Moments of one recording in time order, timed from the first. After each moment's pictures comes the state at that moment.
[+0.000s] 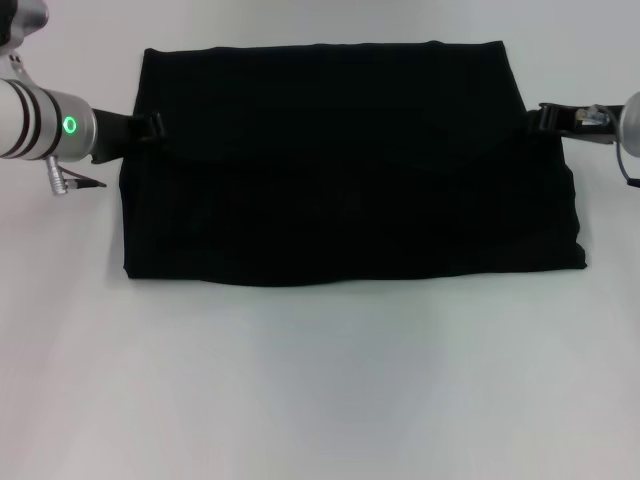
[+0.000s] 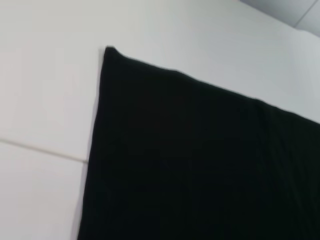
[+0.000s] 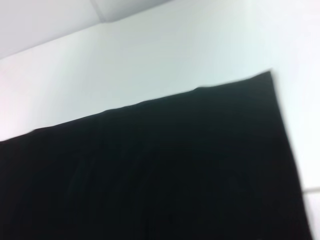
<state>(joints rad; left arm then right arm) -0.92 -1.98 0.73 0.51 2.57 0.75 -2.74 0.91 2.00 -0.73 -0.47 -2.39 -0.65 2.42</state>
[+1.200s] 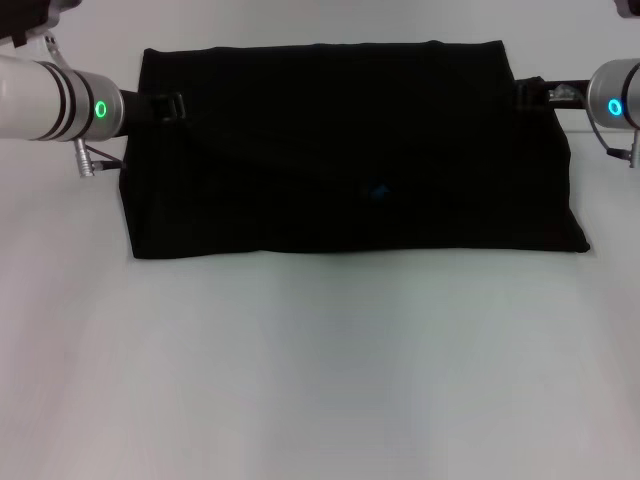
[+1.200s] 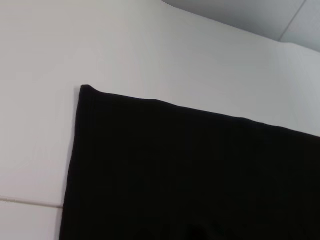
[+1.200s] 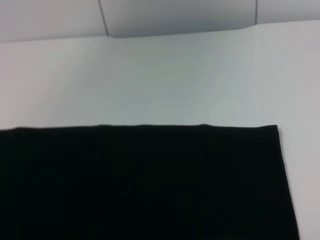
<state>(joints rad) -0.98 -2.00 0.79 0.46 2.57 0.61 -2.71 0.99 1.99 -0.91 -0.41 -2.40 -0.46 2.41</state>
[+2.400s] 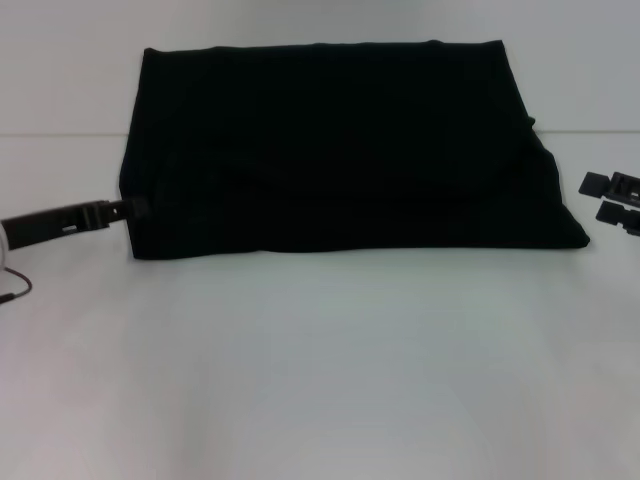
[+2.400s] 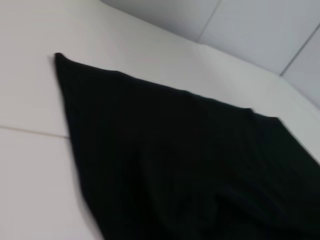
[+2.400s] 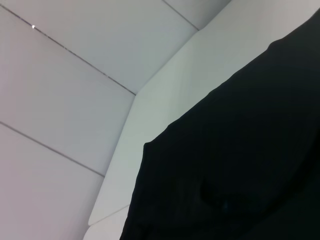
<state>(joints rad) -0.58 -2.02 0.57 0.61 2.09 1.04 -1.93 0.51 1.93 -0.54 -0.57 -1.91 -1.39 2.18</state>
